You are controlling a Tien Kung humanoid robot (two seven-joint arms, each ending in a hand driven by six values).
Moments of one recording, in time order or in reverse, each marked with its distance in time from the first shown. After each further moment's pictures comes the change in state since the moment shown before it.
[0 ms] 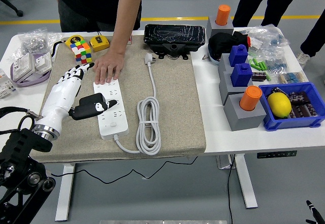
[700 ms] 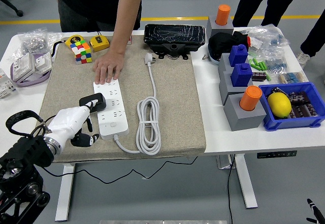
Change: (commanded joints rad) left arm 0.031 0.067 0.060 -0.047 0.058 -0.372 0.177; right arm 0.008 -0.005 0.003 0.000 0.002 0.000 0.001
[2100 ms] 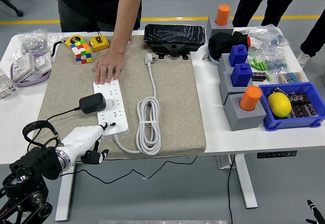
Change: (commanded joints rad) left arm -0.007 0.024 0.088 0.000 -0.062 -0.034 -0.010; right arm -0.008 0.003 0.006 0.000 -0.005 -0.001 0.000
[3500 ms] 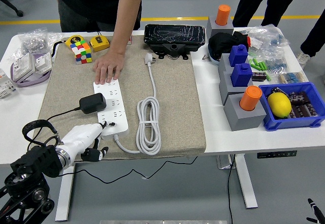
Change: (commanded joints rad) left arm -0.009 -0.015 -0.010 0.060 0.002 0.021 -0.030; right arm 0.007 -0.003 0.003 0.000 0.000 -0.001 0.000
